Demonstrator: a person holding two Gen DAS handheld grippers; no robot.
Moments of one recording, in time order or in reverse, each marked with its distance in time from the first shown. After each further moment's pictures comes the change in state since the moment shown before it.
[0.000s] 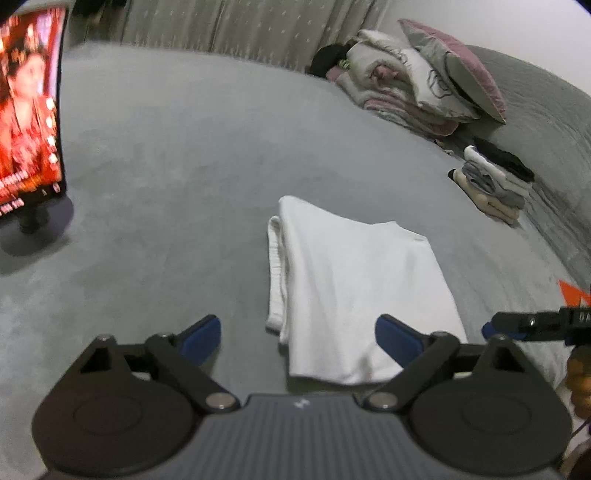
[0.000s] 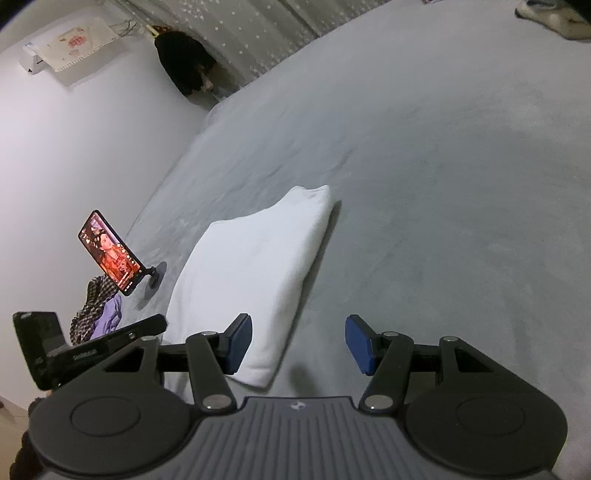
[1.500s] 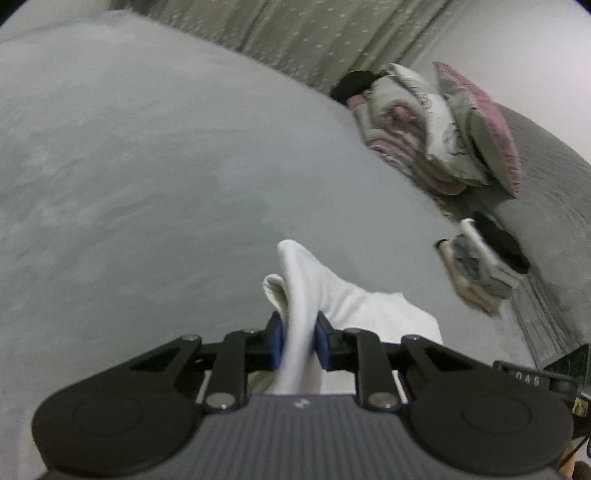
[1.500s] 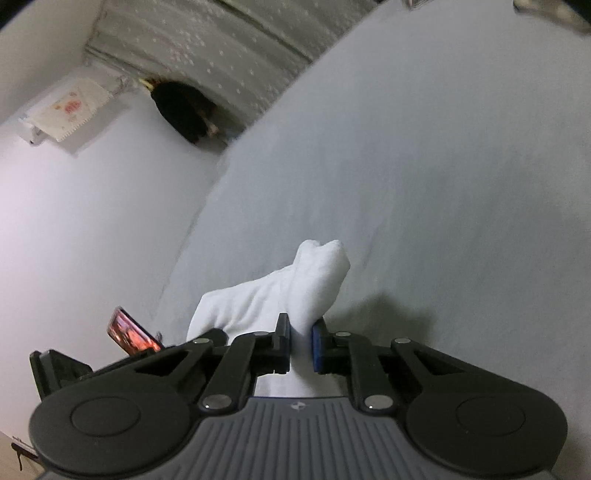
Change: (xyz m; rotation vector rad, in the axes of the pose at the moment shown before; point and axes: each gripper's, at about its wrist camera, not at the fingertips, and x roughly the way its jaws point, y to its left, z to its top) left arm 0.061 -0.097 0.079 -0.193 -0.068 -0.025; right arm 0.000 -0.023 0.085 0.156 -0.118 0.132
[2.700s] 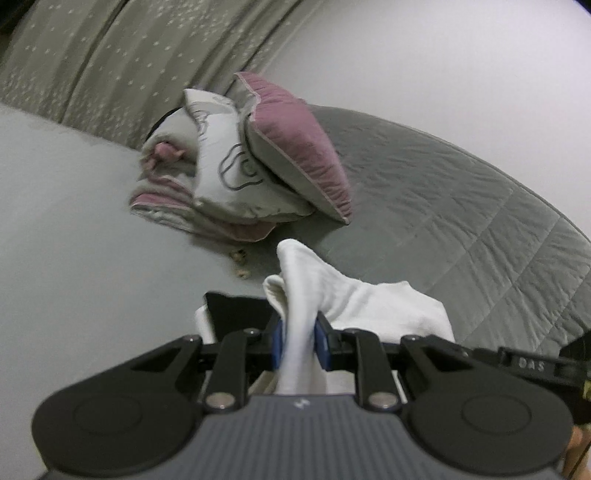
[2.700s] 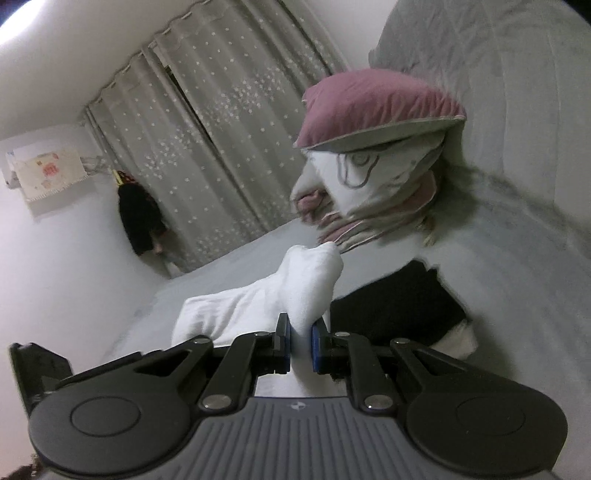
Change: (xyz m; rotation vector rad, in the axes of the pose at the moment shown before) left arm 0.222 -0.404 0.079 0.219 -0.152 -0.393; right arm -0.275 -0.080 0.290 -0.264 -0.403 -0.271
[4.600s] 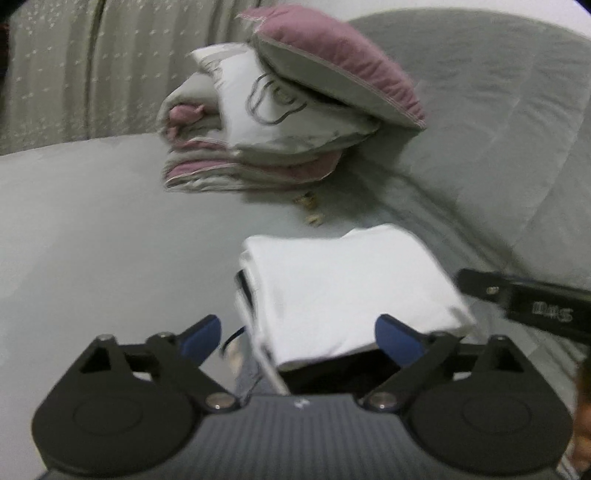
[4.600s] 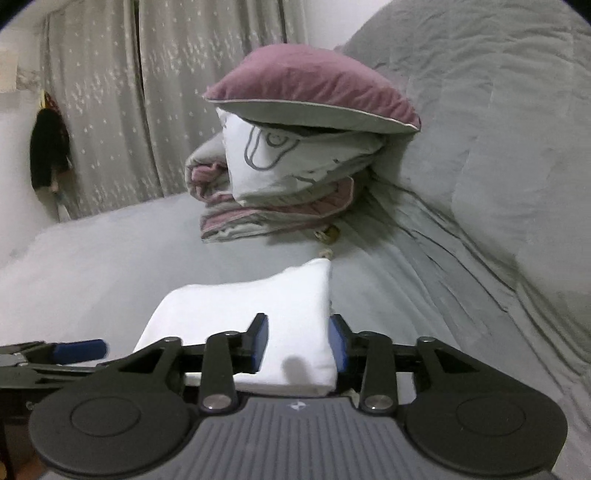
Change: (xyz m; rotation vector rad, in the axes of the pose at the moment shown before) left arm 0.145 0.008 -0.027 0.225 0.199 0.321; right arm 0.111 -0.052 0.004 -0.271 0.046 -0.385
